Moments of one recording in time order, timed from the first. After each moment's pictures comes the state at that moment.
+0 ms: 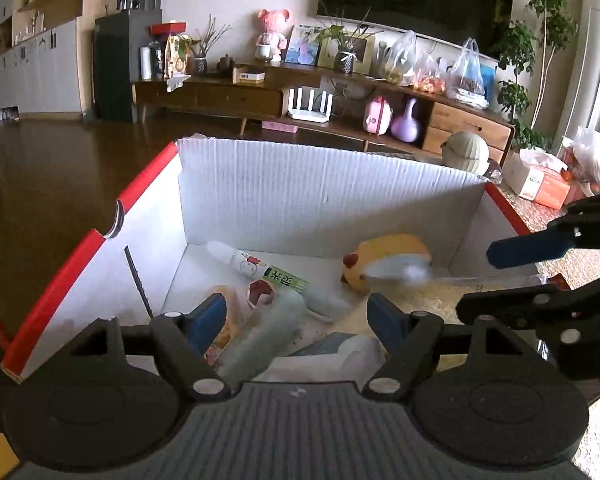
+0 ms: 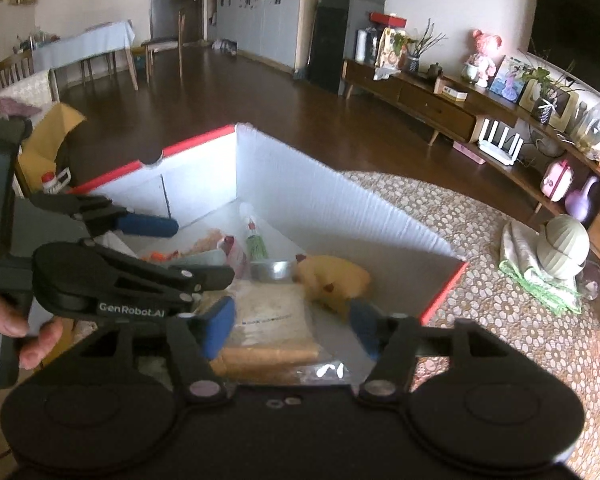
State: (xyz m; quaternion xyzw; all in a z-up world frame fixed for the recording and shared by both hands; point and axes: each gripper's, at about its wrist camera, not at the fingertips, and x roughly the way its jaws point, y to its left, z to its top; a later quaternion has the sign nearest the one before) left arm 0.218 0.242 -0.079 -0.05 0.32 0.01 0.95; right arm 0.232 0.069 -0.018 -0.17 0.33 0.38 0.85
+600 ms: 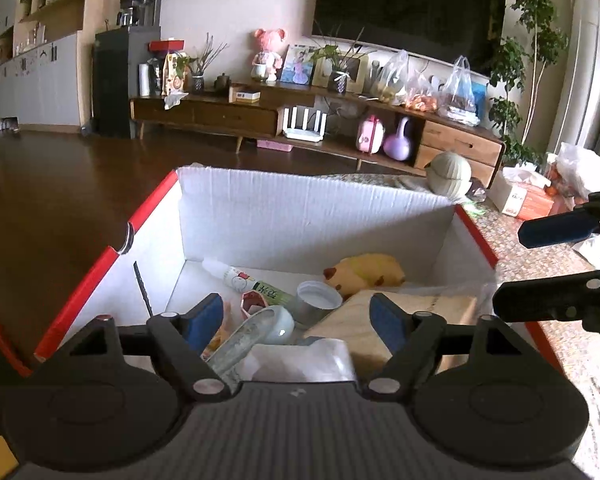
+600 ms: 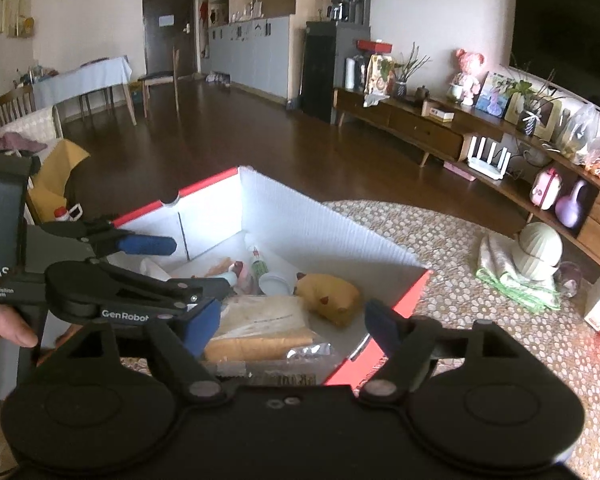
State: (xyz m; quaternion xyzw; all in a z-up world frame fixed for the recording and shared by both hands) left arm 0.195 0.229 -0.051 -0.06 0.29 0.00 0.95; right arm 0.202 0.037 0.021 -0.14 0.30 0.38 0.87
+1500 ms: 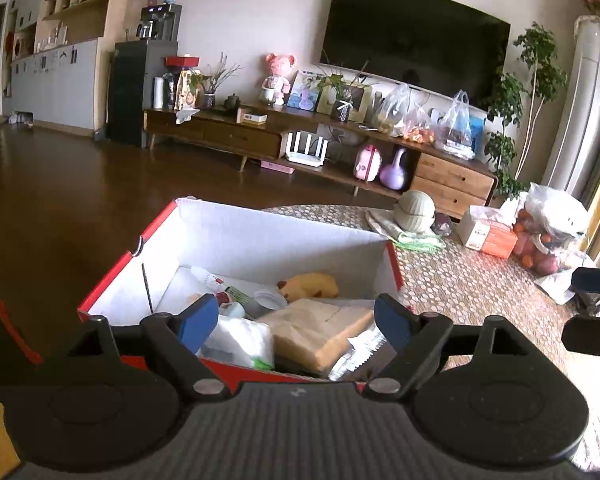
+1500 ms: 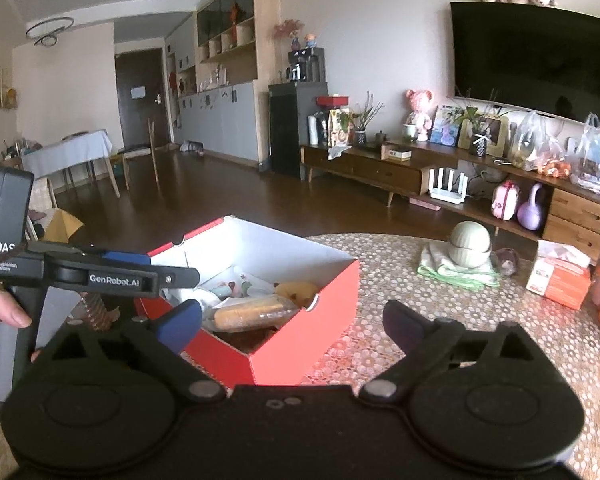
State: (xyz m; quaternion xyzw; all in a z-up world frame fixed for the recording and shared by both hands) left arm 0.125 0.181 0.008 -0.09 0.27 0.02 0.96; right arm 0.121 -0.075 0.054 -0.05 0.23 0.35 0.91
